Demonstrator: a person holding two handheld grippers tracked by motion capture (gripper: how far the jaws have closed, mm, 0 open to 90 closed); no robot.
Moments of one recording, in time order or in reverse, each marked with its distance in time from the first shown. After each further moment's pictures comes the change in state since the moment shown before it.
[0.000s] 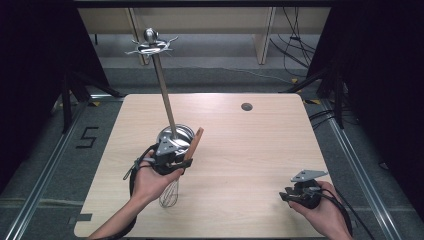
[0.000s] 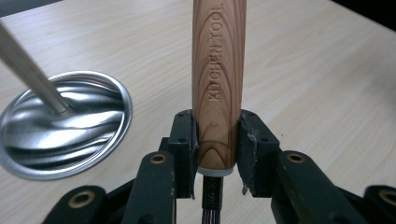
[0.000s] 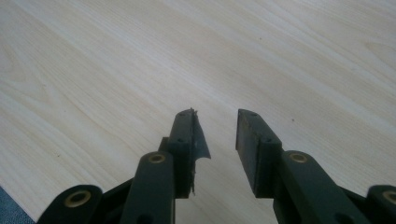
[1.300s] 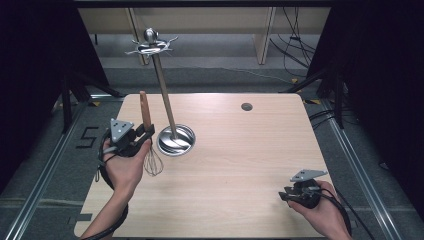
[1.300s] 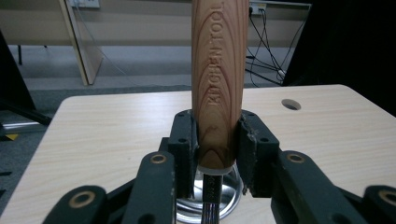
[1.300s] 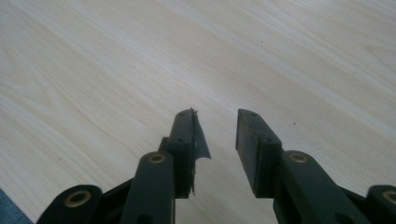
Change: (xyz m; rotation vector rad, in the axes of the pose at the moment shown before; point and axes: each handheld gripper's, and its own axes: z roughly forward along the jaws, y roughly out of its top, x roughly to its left) left arm 0.039 0.034 -0.064 -0.336 0.398 -0.206; right arm 0.002 0.002 0.000 0.000 0.005 0.016
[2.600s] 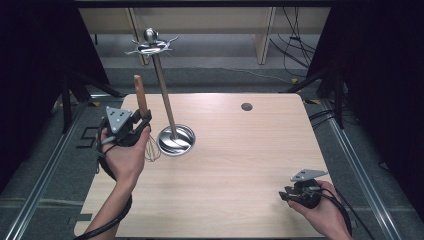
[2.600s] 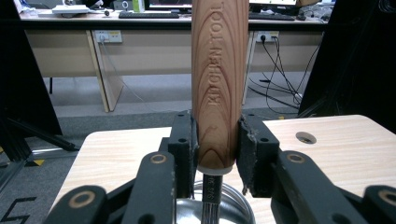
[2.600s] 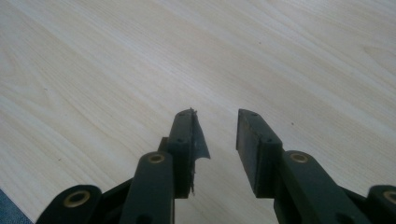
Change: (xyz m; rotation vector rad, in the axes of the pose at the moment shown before) left arm -0.012 0.029 -0.003 -0.090 0.073 0.019; right arm 0.001 0.000 -0.001 -0.003 0.003 0.015
